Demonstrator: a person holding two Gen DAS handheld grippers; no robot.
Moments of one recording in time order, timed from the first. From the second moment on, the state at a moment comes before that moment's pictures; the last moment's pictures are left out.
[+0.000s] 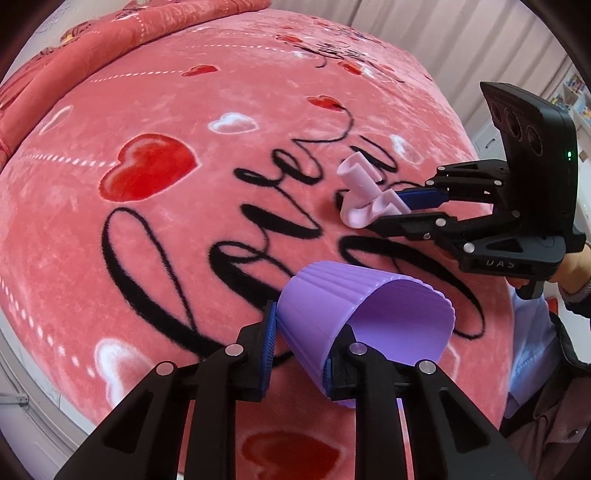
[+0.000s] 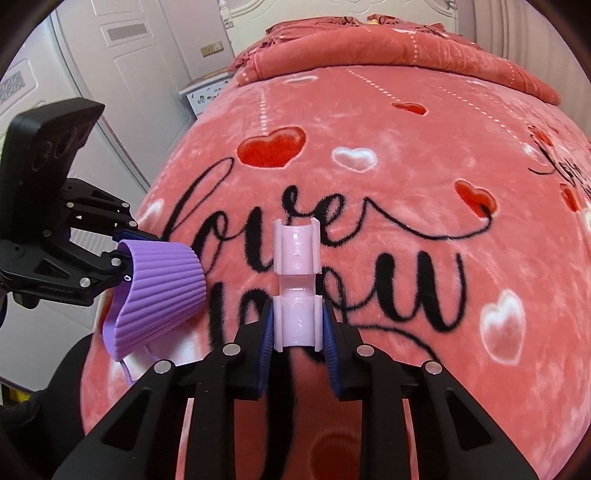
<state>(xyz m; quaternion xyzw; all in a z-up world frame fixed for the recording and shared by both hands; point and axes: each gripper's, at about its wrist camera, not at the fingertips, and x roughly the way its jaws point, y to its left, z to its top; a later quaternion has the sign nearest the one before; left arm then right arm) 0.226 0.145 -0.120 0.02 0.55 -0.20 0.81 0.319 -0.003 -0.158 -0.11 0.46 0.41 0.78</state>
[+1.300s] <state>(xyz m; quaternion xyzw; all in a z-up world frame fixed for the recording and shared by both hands) 0.090 -0.140 -0.038 0.19 0.48 -0.39 0.77 0.067 -0.323 -0.051 0.02 0.40 0.26 0.88</state>
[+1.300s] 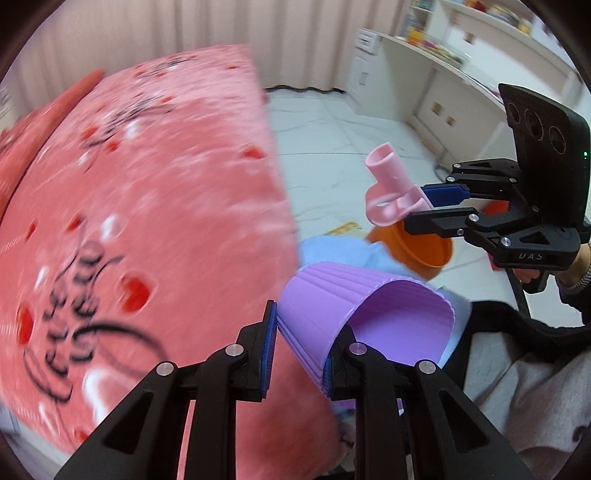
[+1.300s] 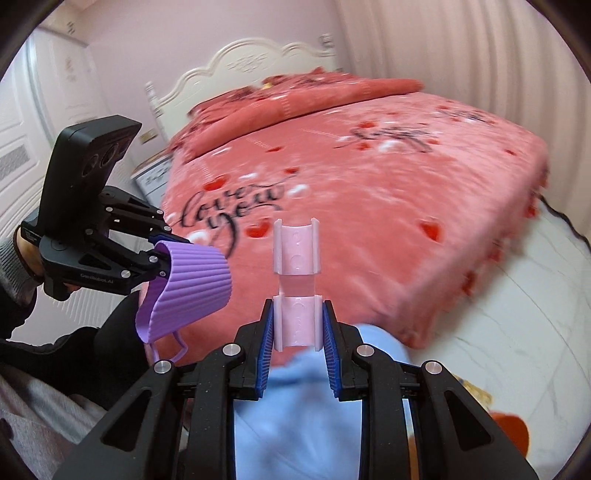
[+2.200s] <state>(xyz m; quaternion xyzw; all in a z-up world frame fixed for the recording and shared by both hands) 0.070 -0.439 -0.116 0.29 0.47 -0.57 0.61 -0.056 -0.612 -0.107 0.17 0.40 -0.03 0.90</state>
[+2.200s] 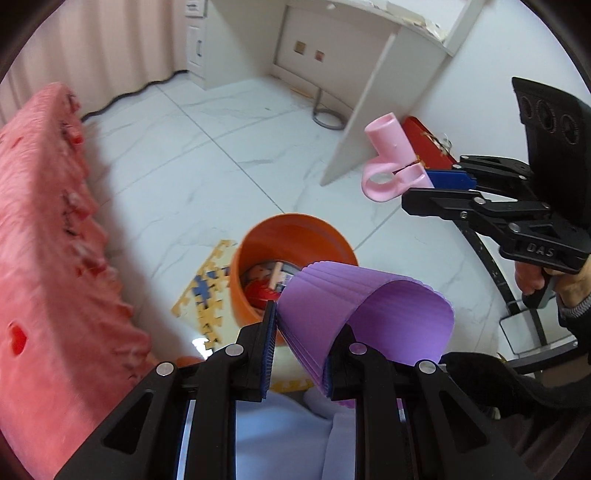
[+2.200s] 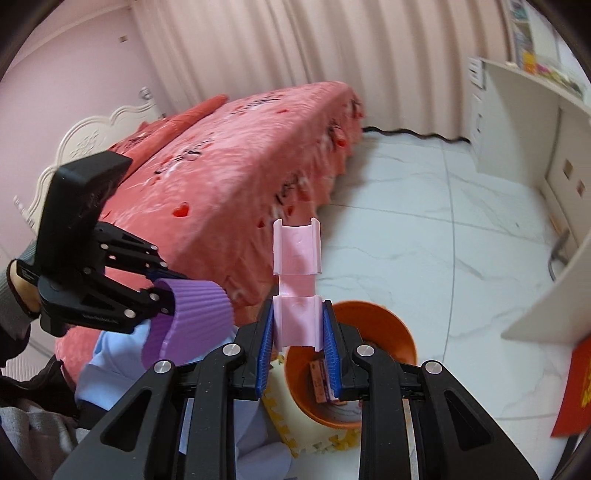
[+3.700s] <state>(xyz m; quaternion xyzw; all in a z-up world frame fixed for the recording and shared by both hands) 0.080 -0.483 -0.165 0.31 0.51 -0.54 0.59 -0.041 -0.631 -0.177 0.23 0.45 -0.04 0.86</state>
